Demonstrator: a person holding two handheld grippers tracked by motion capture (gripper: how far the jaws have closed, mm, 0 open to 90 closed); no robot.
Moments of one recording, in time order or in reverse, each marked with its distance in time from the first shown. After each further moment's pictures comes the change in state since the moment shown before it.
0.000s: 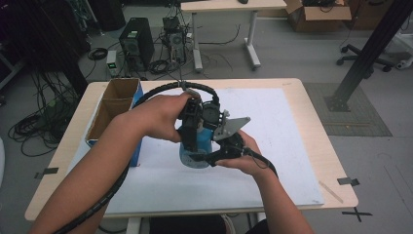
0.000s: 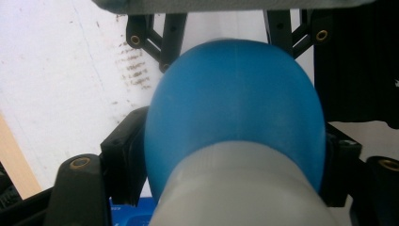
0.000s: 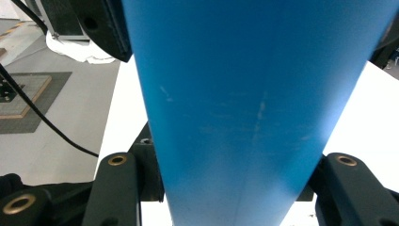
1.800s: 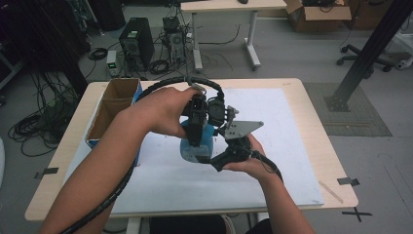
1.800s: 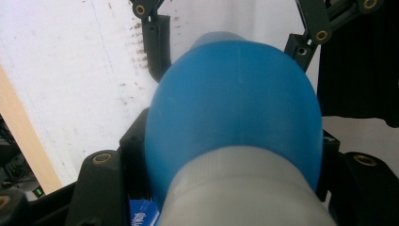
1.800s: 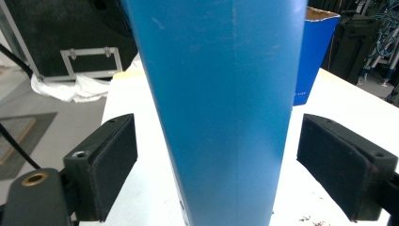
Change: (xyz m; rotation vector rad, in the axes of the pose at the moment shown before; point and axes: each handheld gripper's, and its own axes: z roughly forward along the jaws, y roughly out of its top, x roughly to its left) left arm 0.002 0.013 -0.013 0.076 0.022 -0.065; right arm 0.001 -0.017 -0.013 -0.152 -0.070 0.082
